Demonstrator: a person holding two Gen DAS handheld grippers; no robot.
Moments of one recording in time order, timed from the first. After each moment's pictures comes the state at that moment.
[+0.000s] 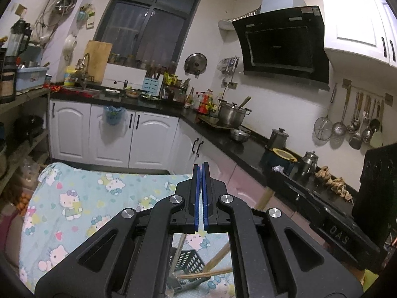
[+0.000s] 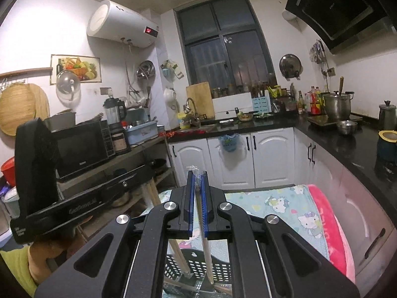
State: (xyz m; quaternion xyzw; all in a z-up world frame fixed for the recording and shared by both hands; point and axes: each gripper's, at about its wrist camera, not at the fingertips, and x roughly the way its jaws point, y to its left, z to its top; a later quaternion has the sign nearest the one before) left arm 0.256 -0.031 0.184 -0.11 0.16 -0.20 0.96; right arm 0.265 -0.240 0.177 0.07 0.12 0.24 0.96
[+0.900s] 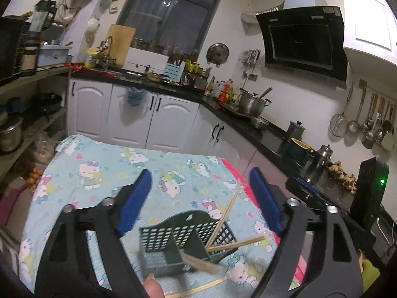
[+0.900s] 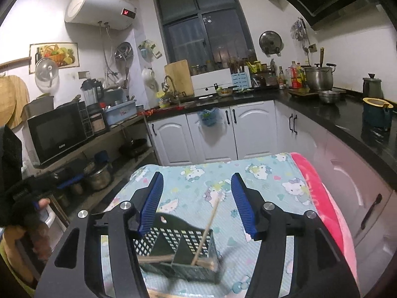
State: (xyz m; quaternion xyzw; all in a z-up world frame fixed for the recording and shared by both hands) left arm 0.228 0.020 0.134 -0.14 0.19 -0.15 0.96; right arm 0.265 -0.256 0.109 0.07 0.19 0.19 0.96
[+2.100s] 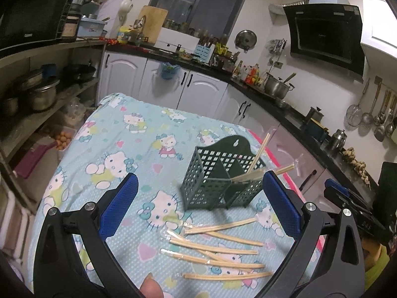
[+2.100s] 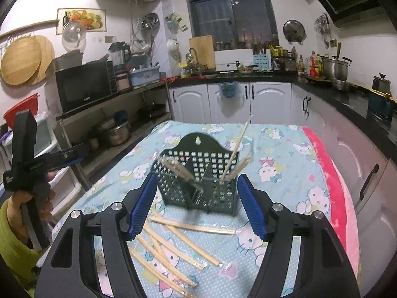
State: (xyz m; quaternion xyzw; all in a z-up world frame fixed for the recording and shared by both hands) left arm 0.131 0.081 0.055 -0.16 0.25 -0.09 0.95; right arm 0.152 -0.234 0.056 0.01 0.24 0.25 0.94
